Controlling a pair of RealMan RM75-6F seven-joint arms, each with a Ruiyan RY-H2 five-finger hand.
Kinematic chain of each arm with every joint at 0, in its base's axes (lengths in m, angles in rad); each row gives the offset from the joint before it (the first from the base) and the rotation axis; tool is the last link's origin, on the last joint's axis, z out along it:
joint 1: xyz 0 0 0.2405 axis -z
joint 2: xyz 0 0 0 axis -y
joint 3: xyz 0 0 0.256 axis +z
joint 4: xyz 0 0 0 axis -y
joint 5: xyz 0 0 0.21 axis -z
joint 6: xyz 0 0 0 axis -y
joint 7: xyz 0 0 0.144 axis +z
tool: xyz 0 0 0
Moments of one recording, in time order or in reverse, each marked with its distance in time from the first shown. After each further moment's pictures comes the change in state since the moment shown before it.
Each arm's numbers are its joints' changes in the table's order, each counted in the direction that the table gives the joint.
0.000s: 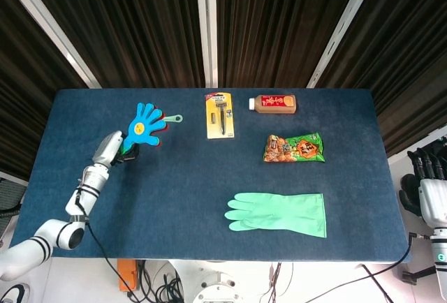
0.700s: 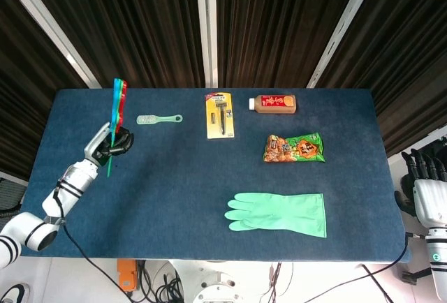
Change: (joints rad) left arm 0.002 -0.210 0.034 0.130 -0.279 -0.089 -0.847; right arm -0.005 0.002 -0.004 0.024 -0.002 0.006 -0.031
